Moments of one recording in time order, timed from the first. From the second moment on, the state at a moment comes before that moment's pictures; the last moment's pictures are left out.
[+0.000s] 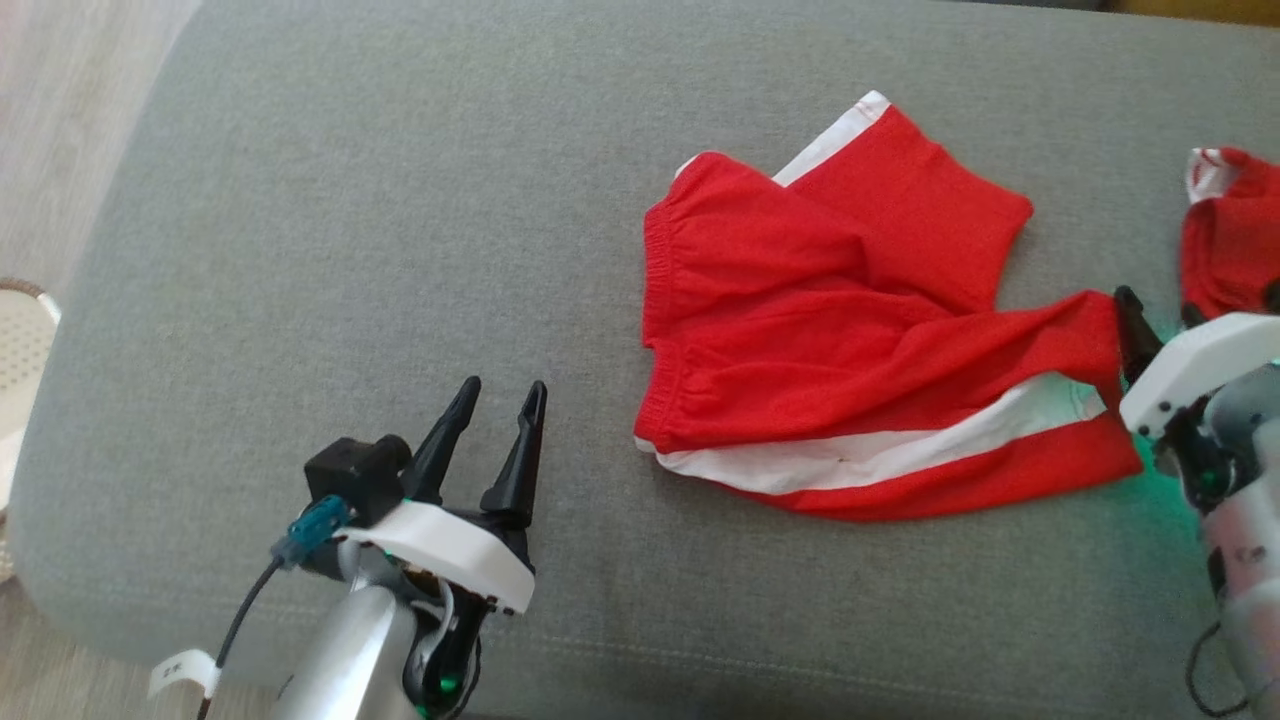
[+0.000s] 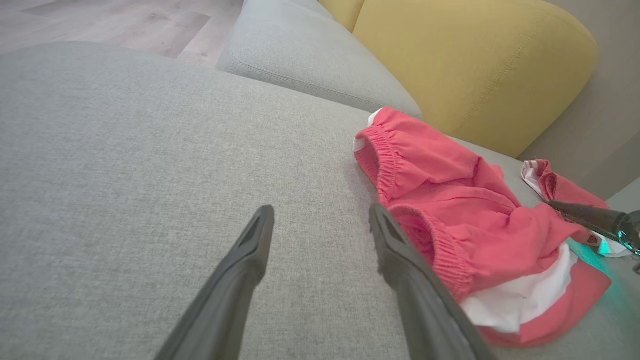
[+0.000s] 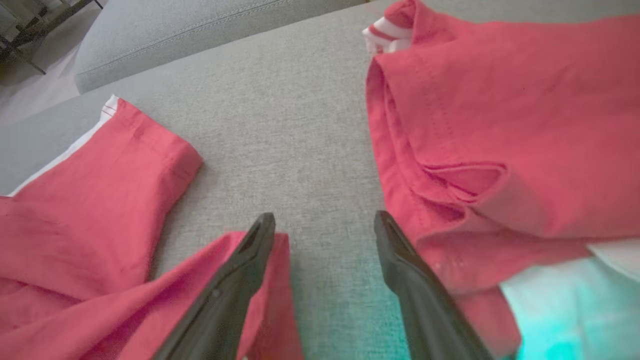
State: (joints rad) left arm -0.21 0.05 -0.36 0.39 -0.41 -0.11 -0.25; right arm -0.62 -0.31 0.01 0.97 0.44 0.13 0.13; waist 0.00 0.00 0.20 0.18
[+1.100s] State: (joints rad) left arm -0.21 0.04 -0.32 0.35 -0.41 -0.10 -0.25; right arm -0.25 -0.27 0.18 0.53 0.36 0.13 -0.14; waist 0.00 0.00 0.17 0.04
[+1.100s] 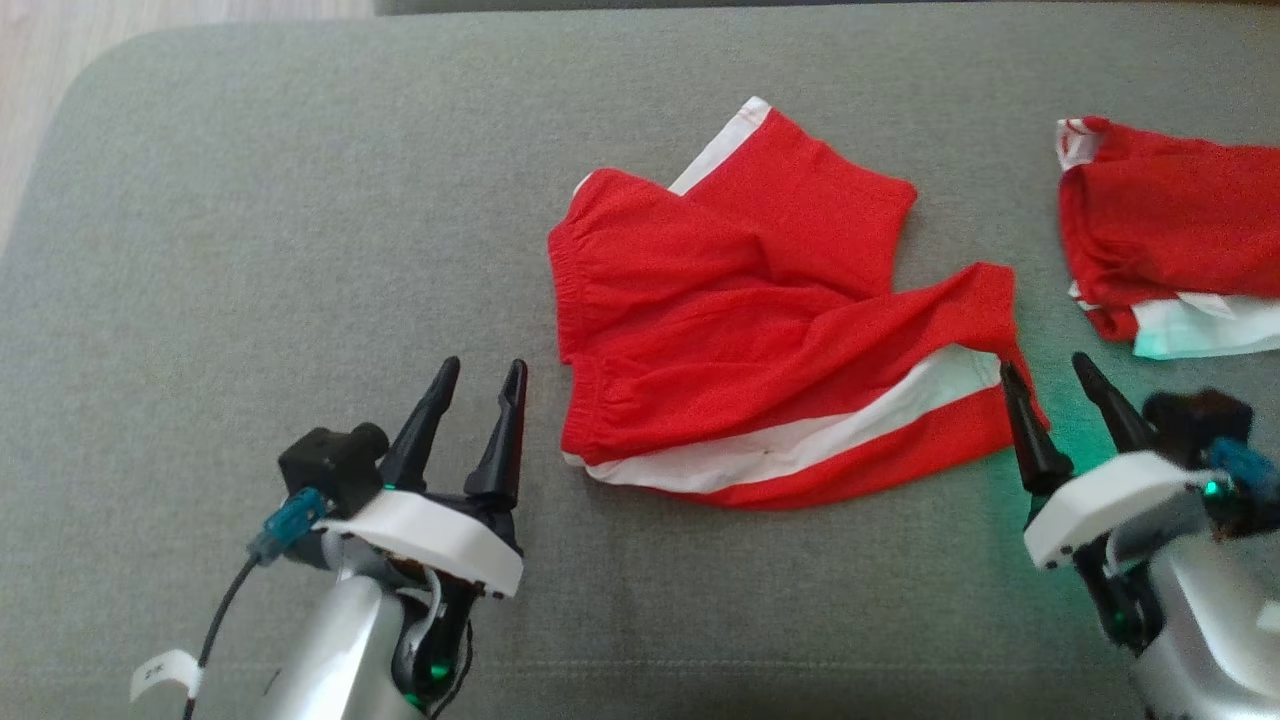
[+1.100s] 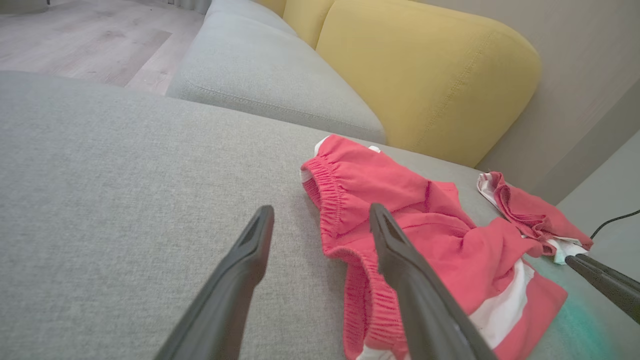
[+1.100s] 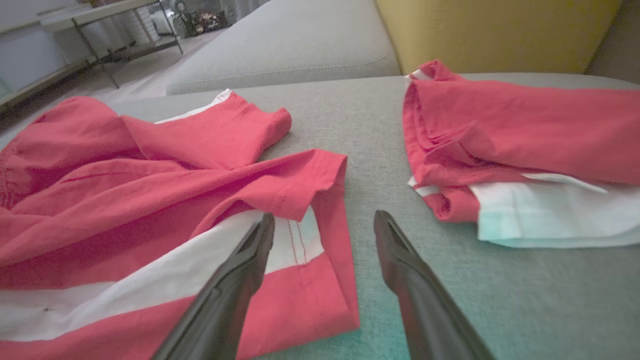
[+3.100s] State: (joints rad) left arm -0.23 0.04 -0.35 0.39 -0.42 -0.10 -0.25; right arm -0.50 -0.47 0.65 0.73 0.57 0.13 -0.09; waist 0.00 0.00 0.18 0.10
